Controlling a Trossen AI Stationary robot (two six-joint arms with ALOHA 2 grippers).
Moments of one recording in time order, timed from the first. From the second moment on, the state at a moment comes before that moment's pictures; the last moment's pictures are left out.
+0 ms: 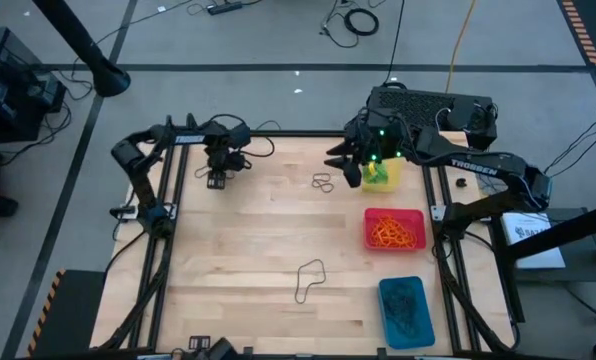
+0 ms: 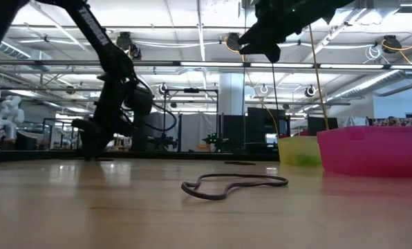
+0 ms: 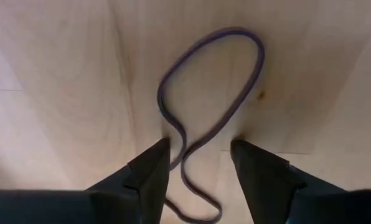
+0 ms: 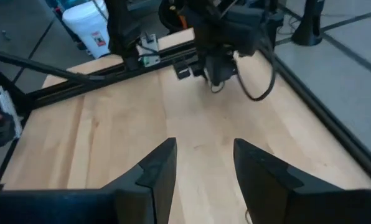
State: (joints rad) left arm 0.80 1.81 0.99 -0.89 -0.20 0.78; right arm -0.42 1.30 1.11 -0.27 -0.30 0.11
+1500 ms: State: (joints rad) left arm 0.75 1.55 0.89 -0.81 0.10 0.59; right arm -0.34 1.49 1.11 -0.20 -0.32 0.11
